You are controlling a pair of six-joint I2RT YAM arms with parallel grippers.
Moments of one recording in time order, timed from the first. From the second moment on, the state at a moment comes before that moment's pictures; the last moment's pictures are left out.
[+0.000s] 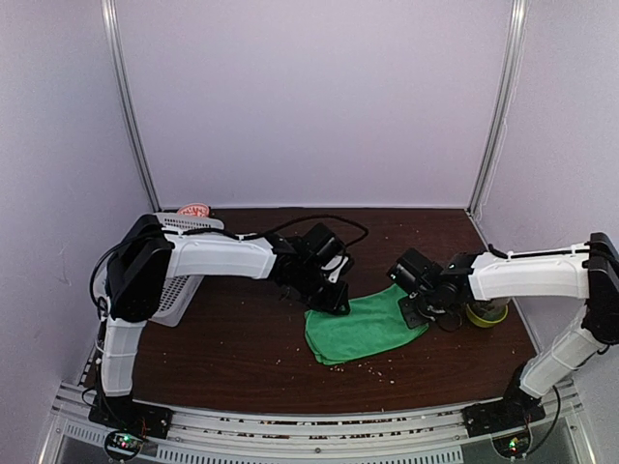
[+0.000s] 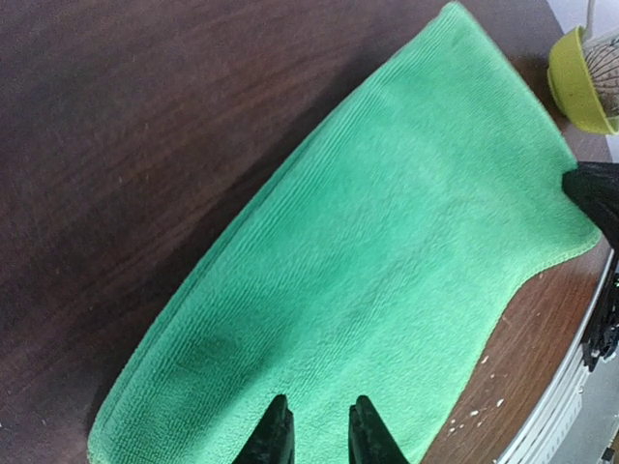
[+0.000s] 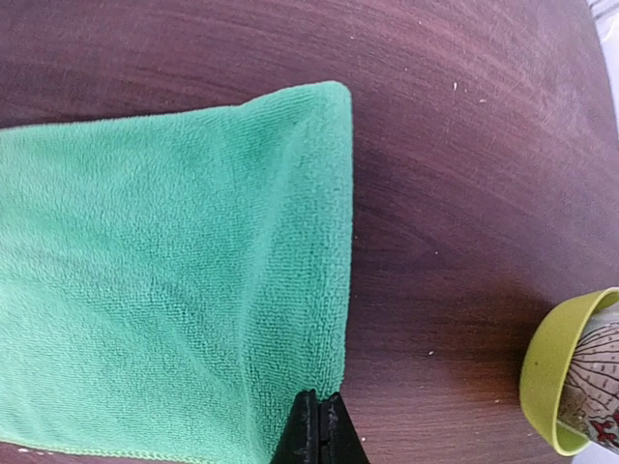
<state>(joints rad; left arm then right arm) -0.97 2.16 1.65 -0.47 0.23 -0.48 0.81 1.48 0.88 -0.64 0.44 0.47</state>
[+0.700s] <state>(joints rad) -0.93 2.13 1.55 -0.36 0.34 -0.55 1.00 1.64 0.92 -0.65 0.60 0.41</state>
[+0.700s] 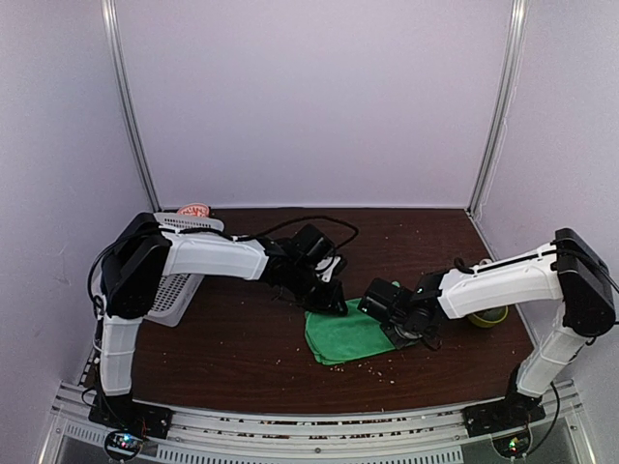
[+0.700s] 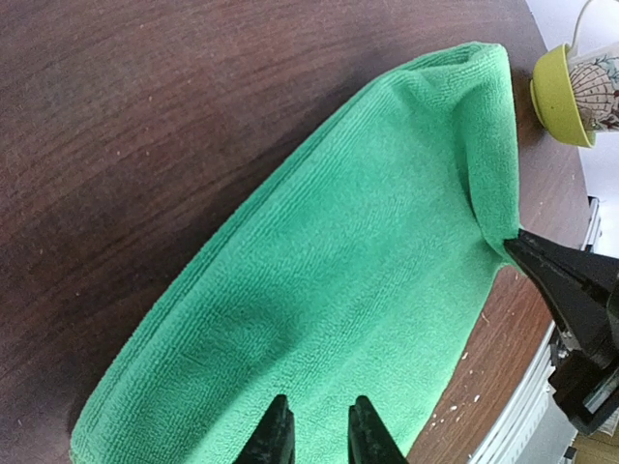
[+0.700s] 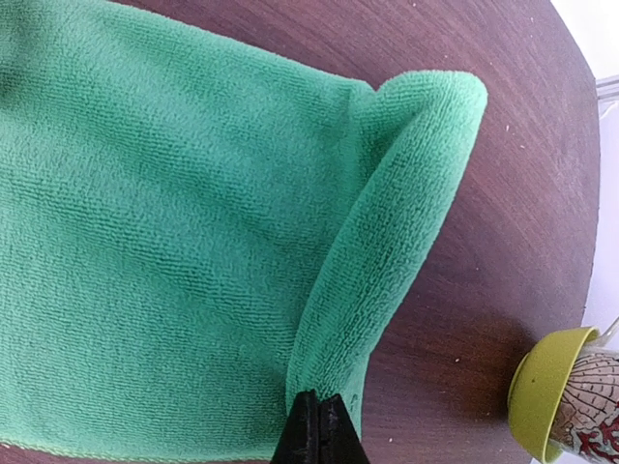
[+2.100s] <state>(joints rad) -0.92 2.15 1.70 -0.37 0.40 -0.61 0.94 1.56 0.77 -0.35 0.27 0.39</state>
